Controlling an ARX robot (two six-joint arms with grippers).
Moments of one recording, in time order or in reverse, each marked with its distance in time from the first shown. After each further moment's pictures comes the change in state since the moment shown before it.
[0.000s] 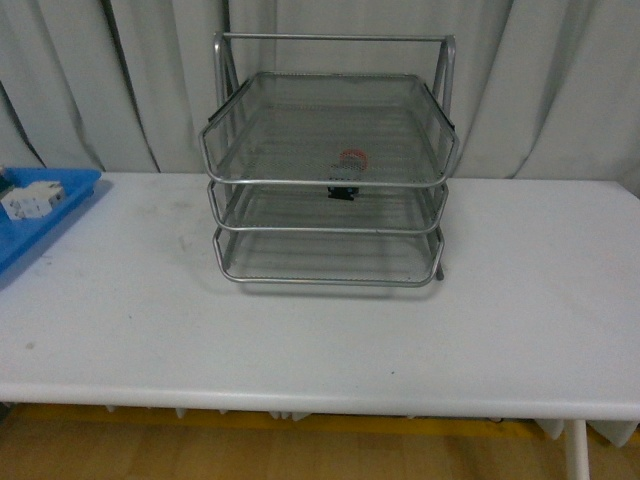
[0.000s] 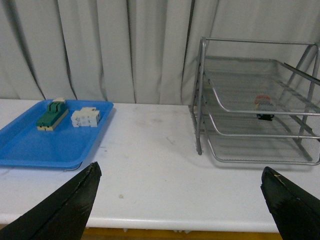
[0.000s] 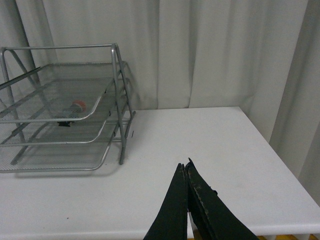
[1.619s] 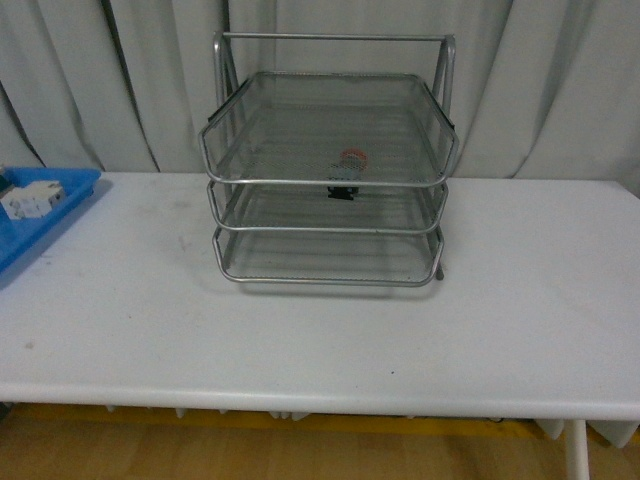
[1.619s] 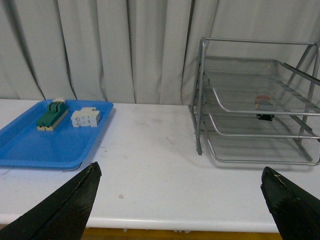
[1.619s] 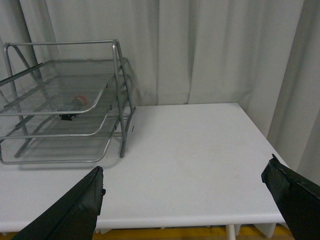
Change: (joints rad) left arm 0.000 0.000 0.000 0.000 0.000 0.000; right arm 0.000 -0.296 0.000 -0.305 0.000 -0.001
